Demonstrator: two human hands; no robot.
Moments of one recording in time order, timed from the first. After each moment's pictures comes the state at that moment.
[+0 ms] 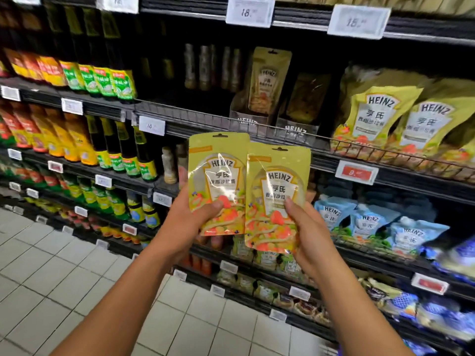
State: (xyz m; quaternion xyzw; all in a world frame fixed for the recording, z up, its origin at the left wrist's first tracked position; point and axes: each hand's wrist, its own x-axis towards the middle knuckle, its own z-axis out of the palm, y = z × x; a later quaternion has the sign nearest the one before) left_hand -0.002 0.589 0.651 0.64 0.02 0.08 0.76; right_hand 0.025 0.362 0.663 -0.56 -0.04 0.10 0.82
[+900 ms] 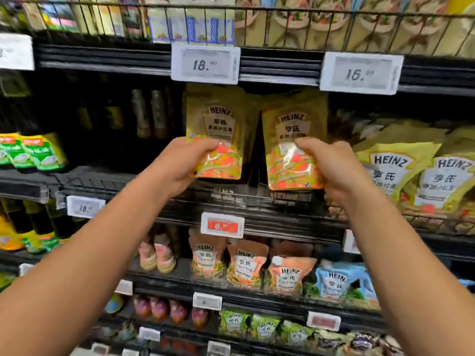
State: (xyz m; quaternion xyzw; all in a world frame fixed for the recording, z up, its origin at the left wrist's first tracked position) left_hand 0.284 0.602 0.795 0.65 0.00 0.01 0.76; right_hand 0.268 0.340 0.806 -0.70 0.03 -0.09 0.71
